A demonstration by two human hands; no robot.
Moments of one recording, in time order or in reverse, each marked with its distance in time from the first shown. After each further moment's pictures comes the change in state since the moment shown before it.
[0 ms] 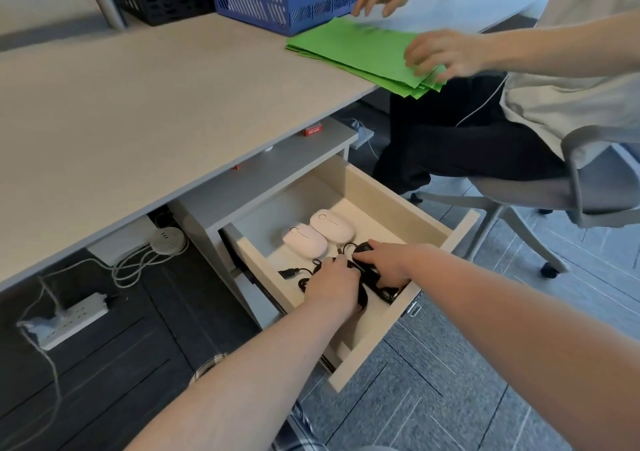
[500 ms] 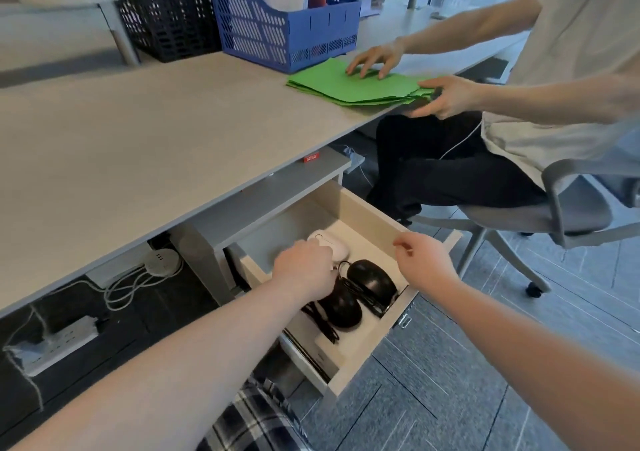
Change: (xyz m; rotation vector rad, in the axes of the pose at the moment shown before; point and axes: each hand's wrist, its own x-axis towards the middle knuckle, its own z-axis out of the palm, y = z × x) left_hand -0.013 -0.033 -0.062 0.050 0.166 0.006; right_hand -0.068 0.012 0.000 0.684 0.789 0.296
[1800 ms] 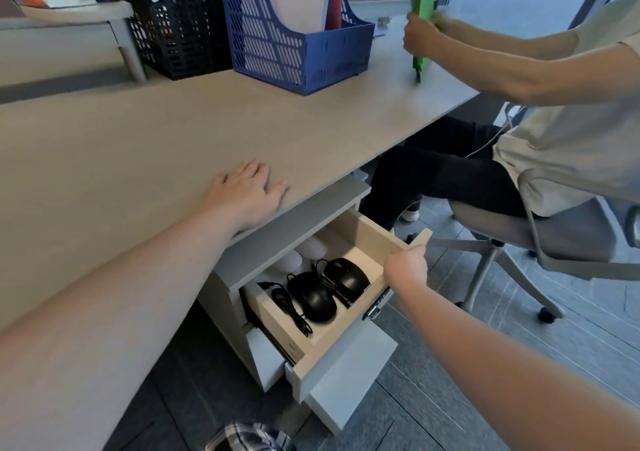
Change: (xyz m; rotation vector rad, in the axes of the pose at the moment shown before) left_hand 0.069 -0.136 -0.104 -0.015 0.174 -0.200; right_hand 0.062 -0.072 0.052 0.618 0.218 0.557
